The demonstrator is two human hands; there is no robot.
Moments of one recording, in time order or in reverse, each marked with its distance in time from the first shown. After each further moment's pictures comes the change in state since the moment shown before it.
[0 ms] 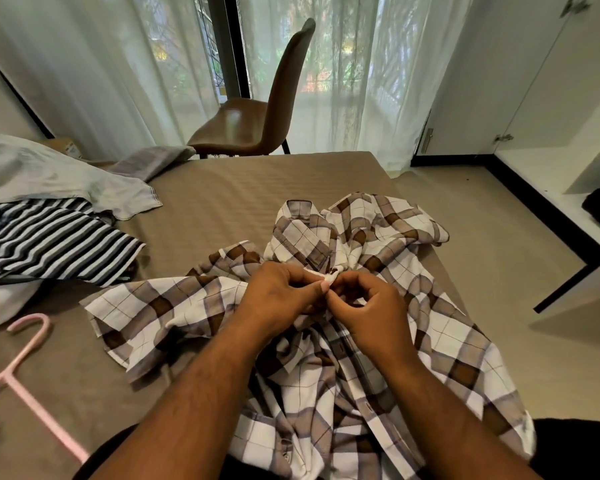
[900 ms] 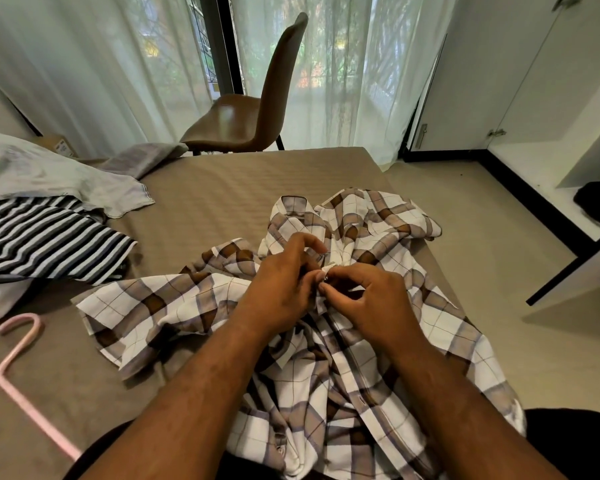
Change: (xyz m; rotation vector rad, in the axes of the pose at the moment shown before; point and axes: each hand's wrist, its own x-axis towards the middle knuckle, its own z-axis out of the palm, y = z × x) left_hand 0.012 -0.003 0.007 0.421 0.039 0.446; right_hand 0.012 -0.006 -0.019 -0.327 -0.097 -0.276
